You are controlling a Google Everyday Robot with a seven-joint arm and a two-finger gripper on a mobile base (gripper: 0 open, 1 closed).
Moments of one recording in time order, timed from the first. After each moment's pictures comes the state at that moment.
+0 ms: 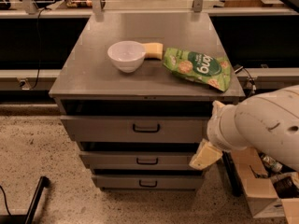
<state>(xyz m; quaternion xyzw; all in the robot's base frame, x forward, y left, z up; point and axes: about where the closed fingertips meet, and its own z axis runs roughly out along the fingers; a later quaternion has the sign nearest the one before) 0.458 -0.156 0.783 -0.53 0.80 -0.08 0.27</state>
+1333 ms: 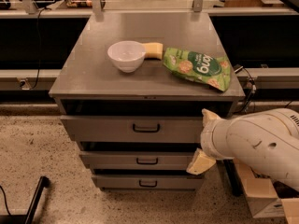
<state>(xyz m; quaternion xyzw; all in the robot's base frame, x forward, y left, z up) 0.475 -0.144 0.729 -0.58 0.76 -0.08 0.30</state>
